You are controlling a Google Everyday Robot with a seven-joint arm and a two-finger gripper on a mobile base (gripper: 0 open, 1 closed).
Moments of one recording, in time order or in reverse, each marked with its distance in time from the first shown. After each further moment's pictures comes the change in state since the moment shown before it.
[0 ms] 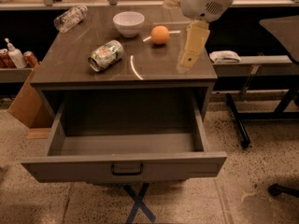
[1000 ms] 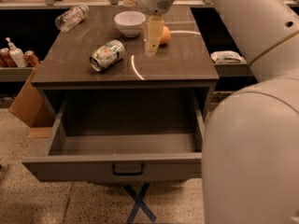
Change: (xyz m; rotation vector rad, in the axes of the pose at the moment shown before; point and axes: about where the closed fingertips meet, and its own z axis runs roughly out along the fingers) arm -0.031 -0.106 0.101 -0.037 -0.010 -0.243
